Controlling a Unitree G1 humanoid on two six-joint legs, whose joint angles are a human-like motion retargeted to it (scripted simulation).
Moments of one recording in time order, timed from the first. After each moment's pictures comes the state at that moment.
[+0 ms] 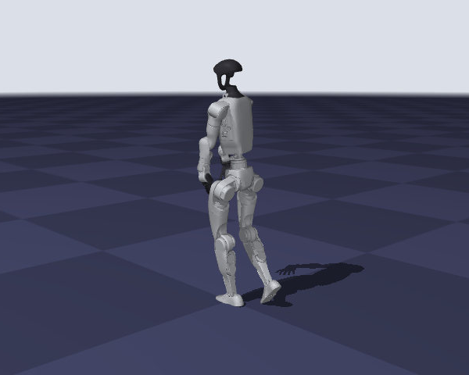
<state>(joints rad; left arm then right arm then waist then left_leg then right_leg) -0.45 -0.04 0.13 1.60 0.25 0.49 -0.46 -0.60 -0.12 -0.17 1.57 -0.67 0.60 0.63 0.21 -0.04 0.02 -0.22 -0.14 -0.07 0.24 0.04 0.12 -0.19 -0.08 -0.27 0.83 0.15 -0.07</state>
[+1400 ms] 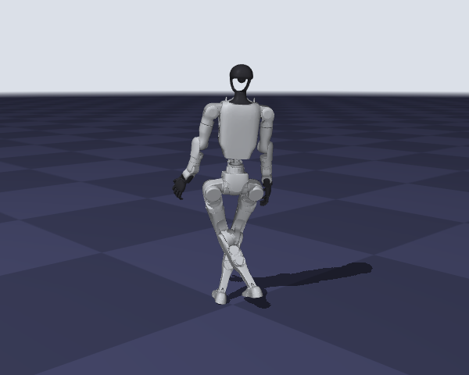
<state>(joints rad) -0.07 0.21 0.66 1.55 0.04 -0.40 0.01 -0.02 -0.03 -0.68 1.38 -0.42 -0.18 0.00 -0.09 0.00 -0.09 -0.21 -0.28 0.30 0.84 -0.38 0.26 -0.28 0.17 -0.25 0.59 -0.26 -0.11</state>
